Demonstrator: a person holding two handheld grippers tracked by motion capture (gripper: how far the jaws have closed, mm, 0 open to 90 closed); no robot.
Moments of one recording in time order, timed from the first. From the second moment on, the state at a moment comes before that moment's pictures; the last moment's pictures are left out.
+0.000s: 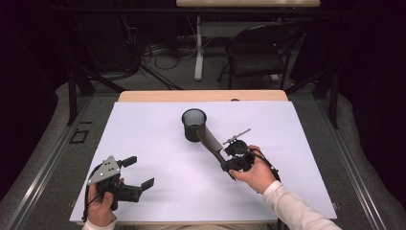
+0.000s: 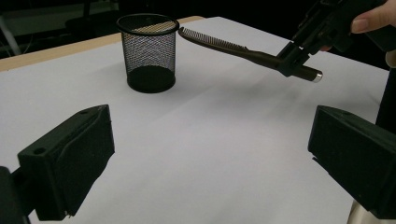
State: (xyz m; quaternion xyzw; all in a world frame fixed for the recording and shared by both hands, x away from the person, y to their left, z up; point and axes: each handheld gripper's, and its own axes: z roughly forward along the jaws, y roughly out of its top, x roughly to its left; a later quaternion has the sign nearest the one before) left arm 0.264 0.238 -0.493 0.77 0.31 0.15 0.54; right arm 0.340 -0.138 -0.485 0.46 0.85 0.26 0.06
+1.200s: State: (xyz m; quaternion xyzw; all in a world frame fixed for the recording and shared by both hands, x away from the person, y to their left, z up) left arm 0.265 0.236 -0.493 0.76 0.32 0.14 0.54; right arm 0.323 -0.142 -0.466 0.42 0.84 0.32 0.11
